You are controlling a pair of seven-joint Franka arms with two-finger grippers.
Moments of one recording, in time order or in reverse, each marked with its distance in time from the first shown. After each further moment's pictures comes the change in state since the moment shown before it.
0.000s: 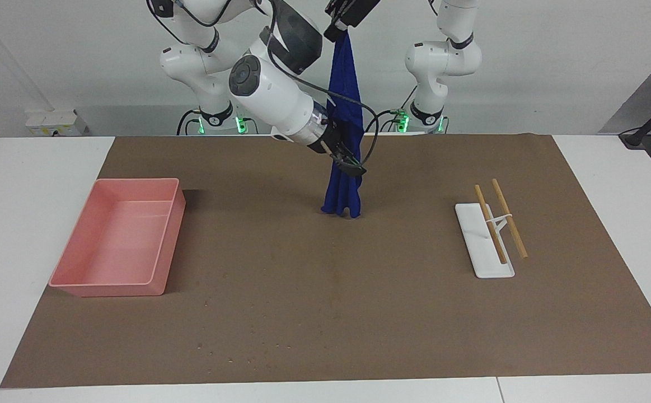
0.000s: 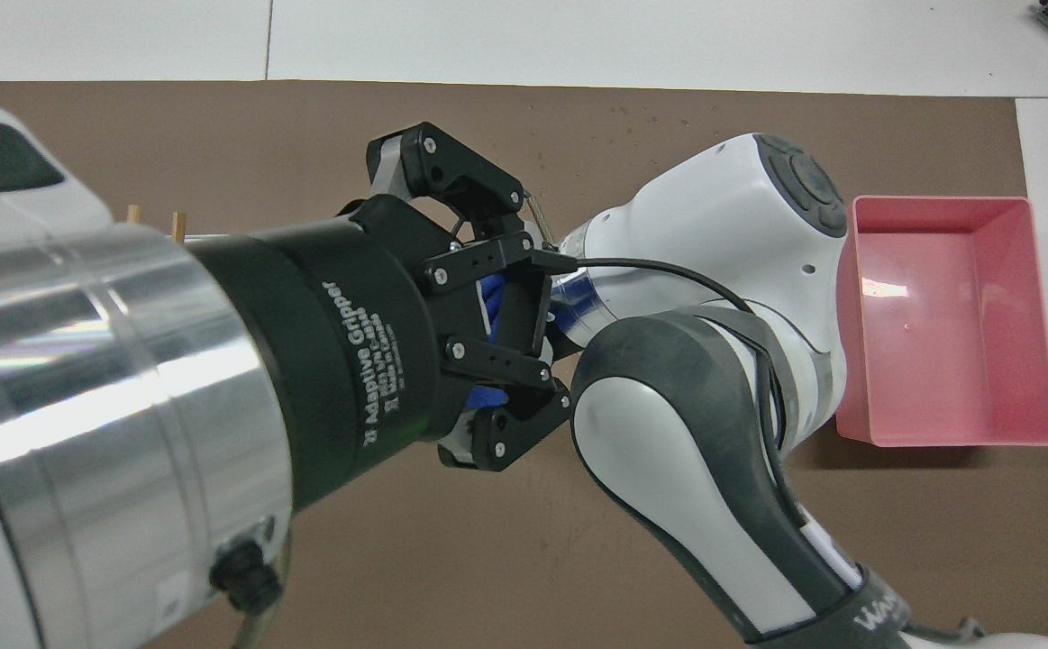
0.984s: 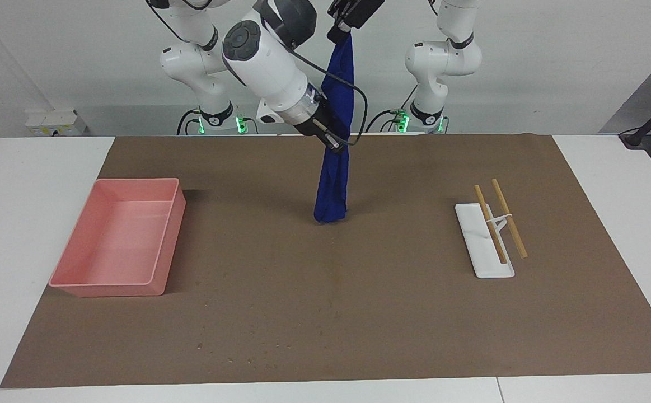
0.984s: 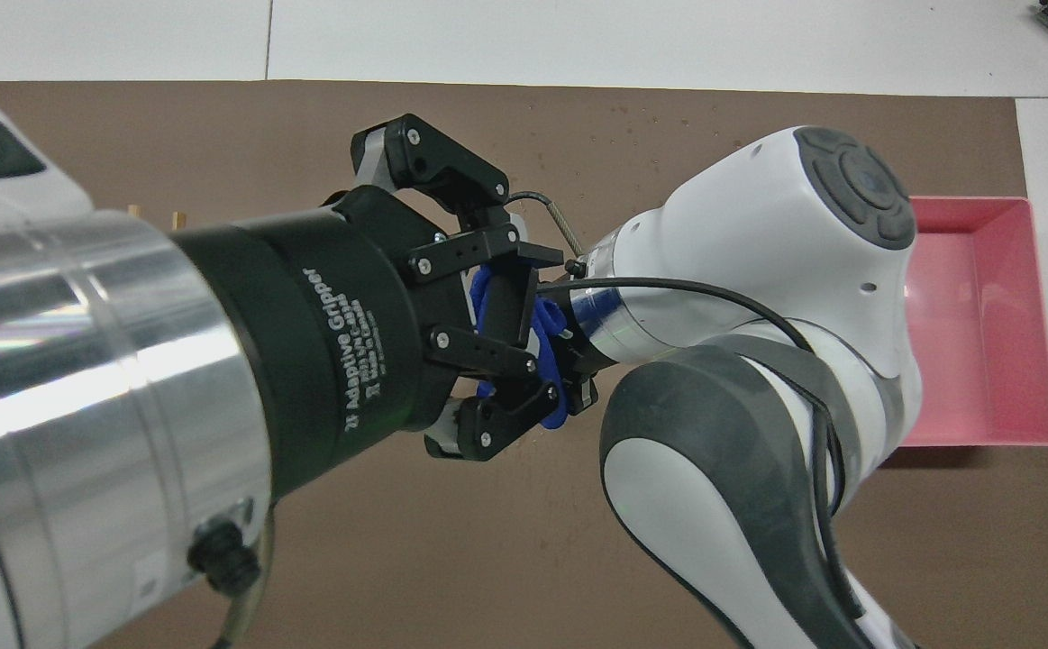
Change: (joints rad) left arm 0.001 -0.002 0.017 -0.001 0.000 -0.011 0.004; right arm -0.011 -0.065 -0.011 0.015 -0.166 -0.052 -0.057
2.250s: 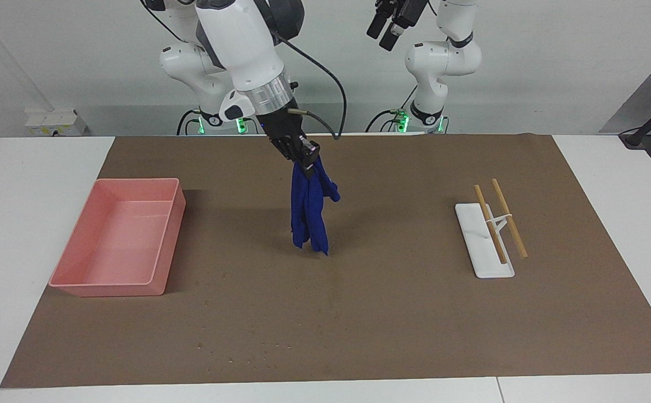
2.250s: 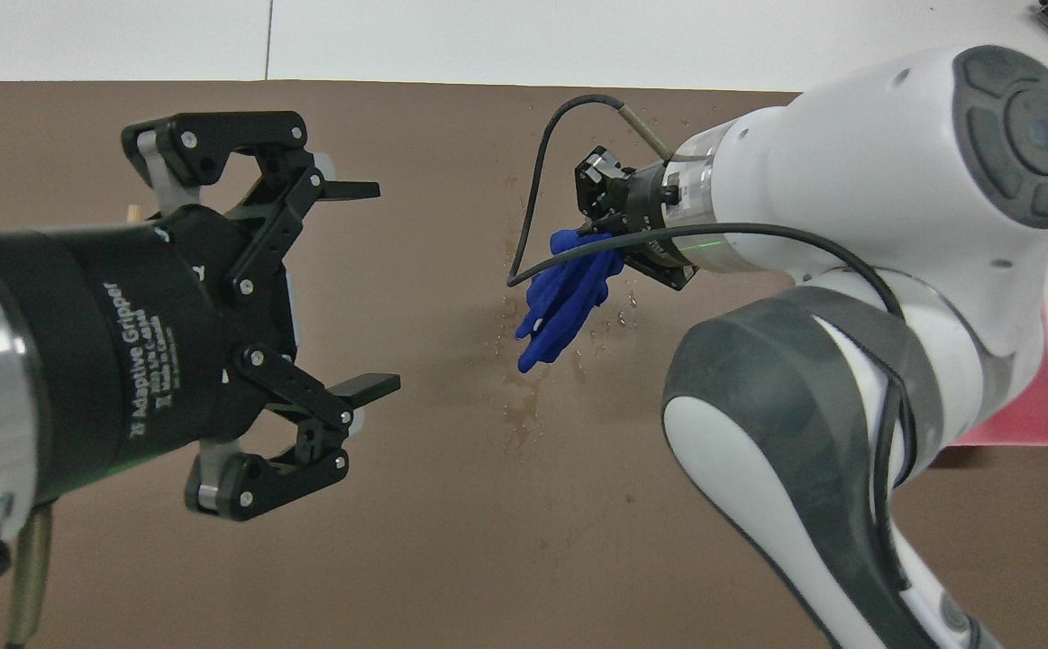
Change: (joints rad) left arm 0.019 -0.051 0.112 -0.006 0.000 -0.217 0.198; right arm -0.080 0.042 -0.008 0.112 -0.272 0.157 -0.348
